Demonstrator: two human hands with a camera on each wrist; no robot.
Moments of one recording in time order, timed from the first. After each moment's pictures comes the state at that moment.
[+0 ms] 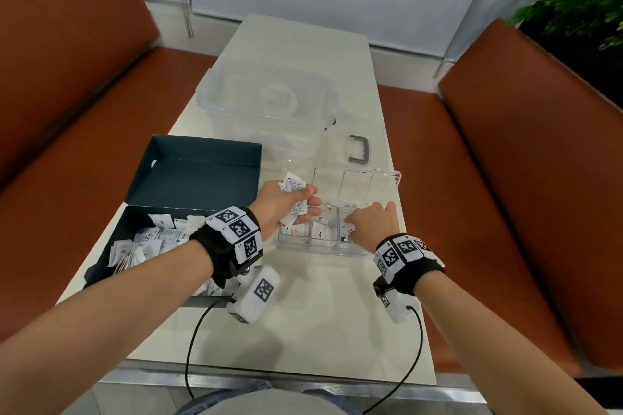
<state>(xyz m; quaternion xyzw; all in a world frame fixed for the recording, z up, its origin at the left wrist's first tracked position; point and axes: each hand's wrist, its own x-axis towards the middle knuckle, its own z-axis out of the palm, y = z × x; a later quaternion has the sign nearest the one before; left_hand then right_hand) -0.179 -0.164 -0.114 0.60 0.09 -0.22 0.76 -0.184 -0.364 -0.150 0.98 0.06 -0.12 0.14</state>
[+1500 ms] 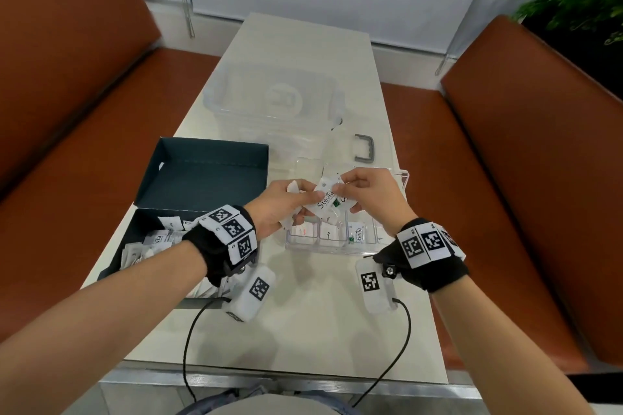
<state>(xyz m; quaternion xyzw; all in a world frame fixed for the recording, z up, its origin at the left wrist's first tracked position) -0.182 -0.148 -0.098 0.64 0.04 -0.27 0.72 -0.192 -0.329 -0.074 0.84 -0.04 -0.03 -0.53</state>
